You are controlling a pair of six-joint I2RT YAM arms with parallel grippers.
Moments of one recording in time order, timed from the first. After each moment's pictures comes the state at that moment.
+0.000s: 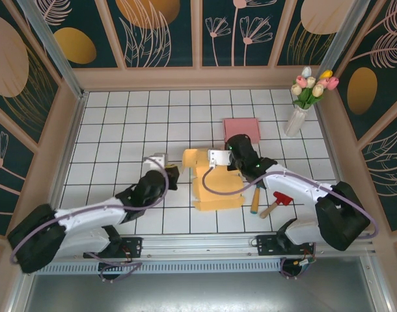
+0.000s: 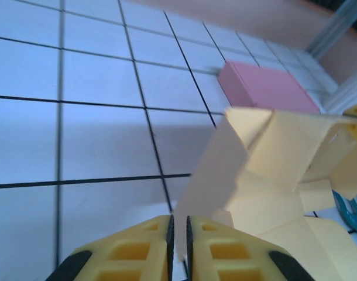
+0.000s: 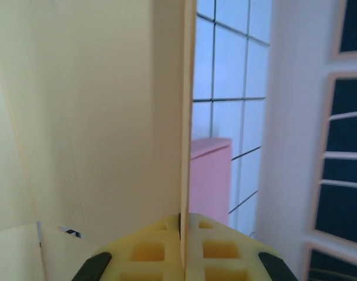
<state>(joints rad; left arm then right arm) -0.89 1.04 0.28 0.39 -0.42 -0.62 0.72 1.33 0.71 0.00 0.29 -1.24</state>
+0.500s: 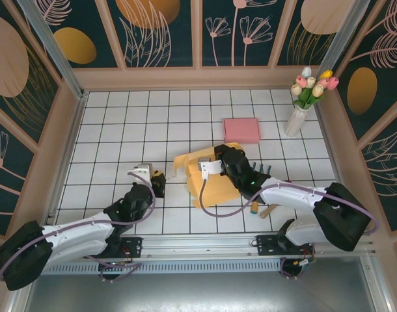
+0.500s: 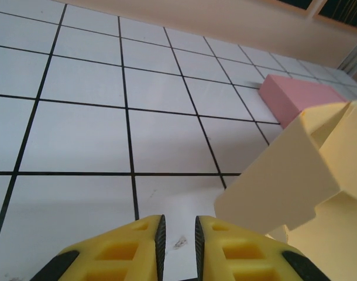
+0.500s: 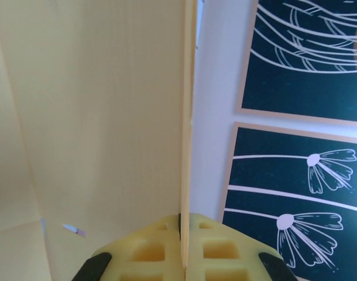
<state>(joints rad) -0.89 0.93 0.12 0.45 -0.53 -0.54 0.86 1.33 0.58 0.38 0.41 -1.42</state>
